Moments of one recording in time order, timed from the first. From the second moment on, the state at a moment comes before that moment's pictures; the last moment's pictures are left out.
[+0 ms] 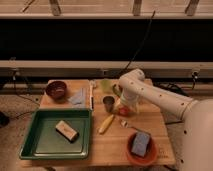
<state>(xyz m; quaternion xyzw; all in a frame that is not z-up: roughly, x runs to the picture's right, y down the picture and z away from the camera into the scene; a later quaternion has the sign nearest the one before) 0.135 0.143 0.880 -0.28 -0.24 -0.59 0.72</state>
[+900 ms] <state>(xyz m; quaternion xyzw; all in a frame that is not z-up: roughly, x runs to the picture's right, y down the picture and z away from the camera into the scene) 0.126 0.117 0.839 -0.24 -0.24 -0.61 0.71</state>
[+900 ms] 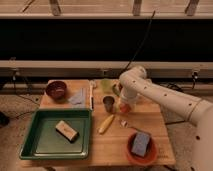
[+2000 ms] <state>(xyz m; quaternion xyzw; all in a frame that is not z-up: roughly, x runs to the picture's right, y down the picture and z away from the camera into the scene) 0.040 0.075 0.778 -0.16 -0.29 -0.66 0.67</state>
